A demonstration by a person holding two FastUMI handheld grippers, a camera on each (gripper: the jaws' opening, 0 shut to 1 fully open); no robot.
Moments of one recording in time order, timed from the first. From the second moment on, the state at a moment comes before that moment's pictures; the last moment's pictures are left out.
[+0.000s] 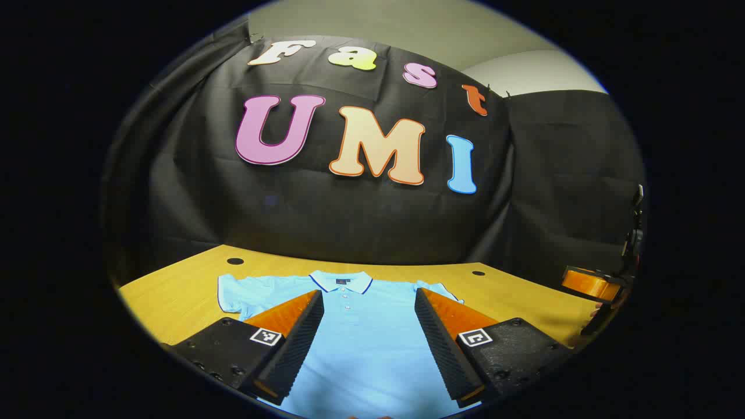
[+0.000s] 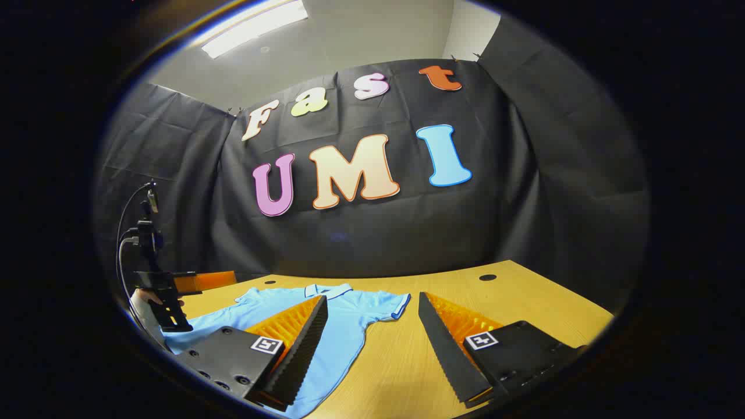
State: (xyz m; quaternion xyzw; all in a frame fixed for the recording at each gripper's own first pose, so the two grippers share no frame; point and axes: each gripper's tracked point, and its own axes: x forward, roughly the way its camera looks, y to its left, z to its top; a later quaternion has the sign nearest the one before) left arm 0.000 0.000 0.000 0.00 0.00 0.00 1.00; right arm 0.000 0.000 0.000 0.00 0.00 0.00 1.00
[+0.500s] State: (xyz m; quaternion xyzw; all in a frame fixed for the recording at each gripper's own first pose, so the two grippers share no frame) left arm -0.001 0.003 0.000 0.01 0.00 0.00 1.00; right arm 0.012 0.022 -0.037 0.00 0.06 0.02 1.00
